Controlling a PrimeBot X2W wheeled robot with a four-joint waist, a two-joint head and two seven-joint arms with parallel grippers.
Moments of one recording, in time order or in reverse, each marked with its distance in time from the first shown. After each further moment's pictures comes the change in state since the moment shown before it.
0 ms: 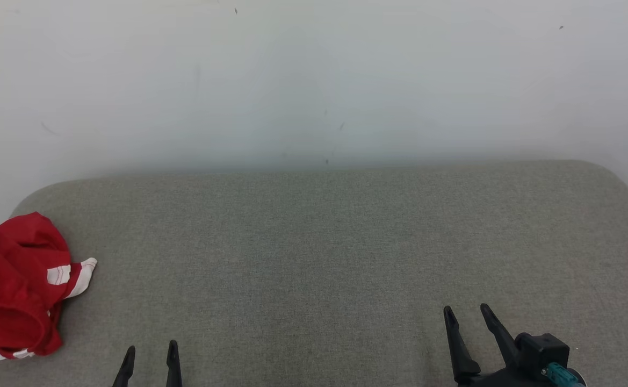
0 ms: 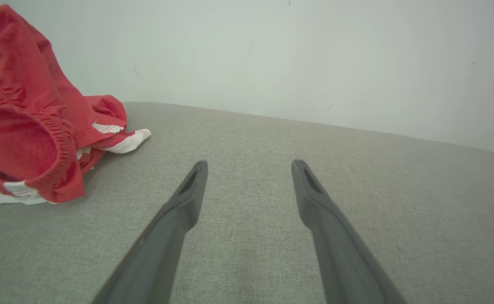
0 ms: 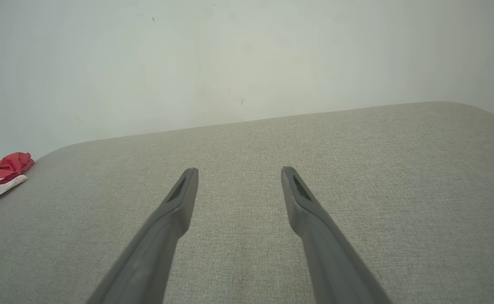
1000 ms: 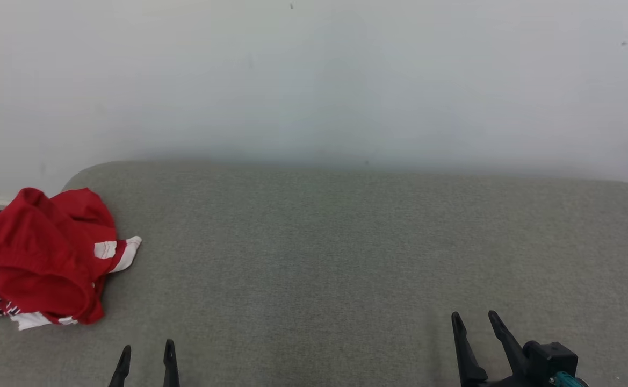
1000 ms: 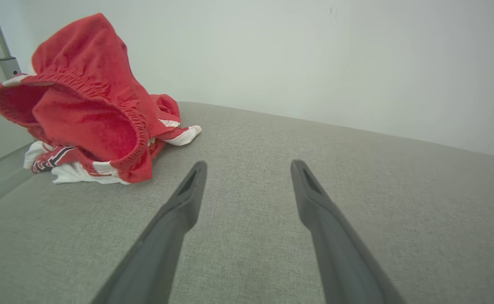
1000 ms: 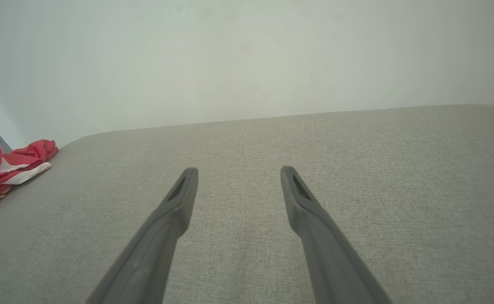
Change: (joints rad) left arm -0.002 -0.003 0.003 -0.002 0.017 0.026 0.000; right arm 0.021 -0.001 -0.023 -0.002 -0.001 0.000 -0.014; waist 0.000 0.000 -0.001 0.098
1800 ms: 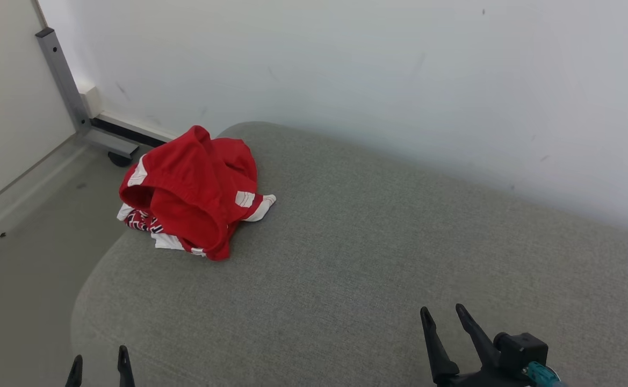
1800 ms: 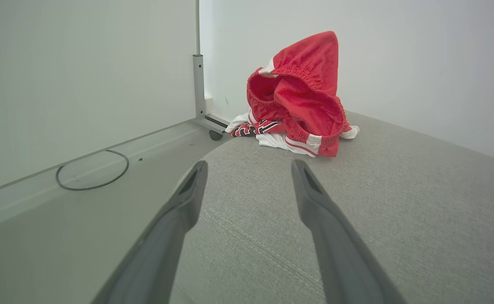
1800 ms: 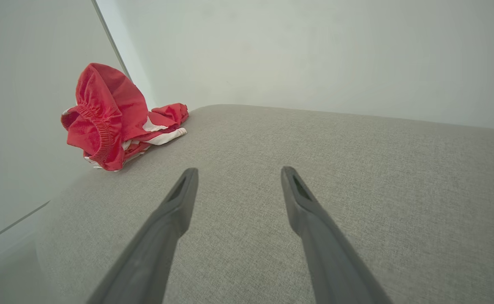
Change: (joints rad) left arm 0.033 0.035 0.104 -0.039 0.010 0.009 0.000; right arm -0.054 0.001 0.119 0.054 0.076 0.000 -0.025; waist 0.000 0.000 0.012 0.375
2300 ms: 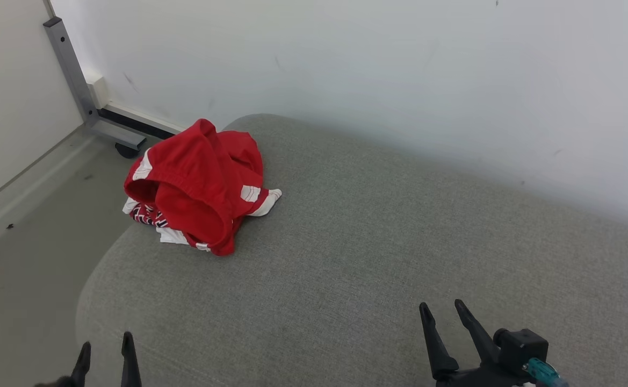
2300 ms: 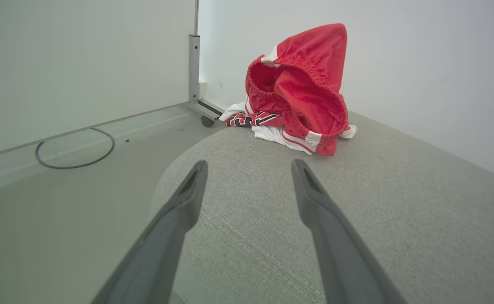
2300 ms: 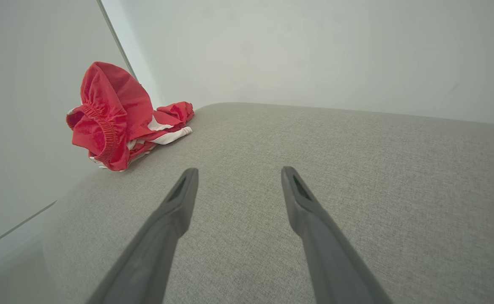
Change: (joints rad) left arm -0.051 -0.005 0.009 0.053 -0.067 -0.044 0.020; right arm -0.019 0.000 0.010 0.007 0.013 0.000 -0.002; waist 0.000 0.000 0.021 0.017
